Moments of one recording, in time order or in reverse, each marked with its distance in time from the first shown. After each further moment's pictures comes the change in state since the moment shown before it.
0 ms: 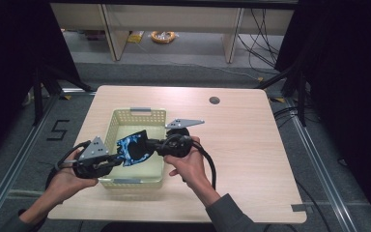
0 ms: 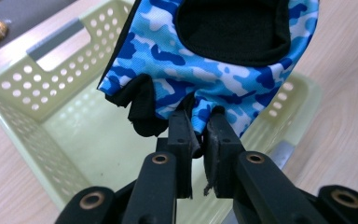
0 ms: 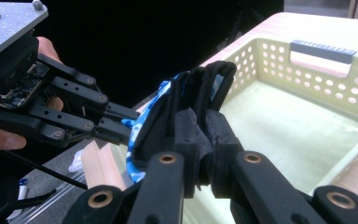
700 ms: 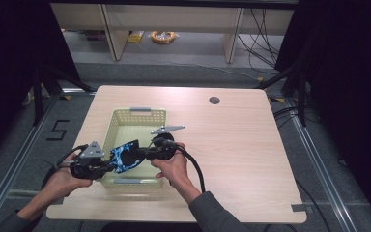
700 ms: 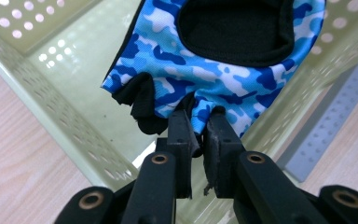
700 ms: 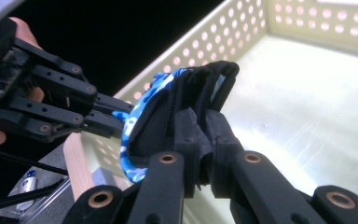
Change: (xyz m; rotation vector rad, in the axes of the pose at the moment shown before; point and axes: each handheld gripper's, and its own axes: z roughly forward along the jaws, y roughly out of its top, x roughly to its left) left arm 0.024 -0.039 0.020 0.153 -0.027 -0.068; right arm -0.012 -0.024 0.061 0.115 -0.001 0.107
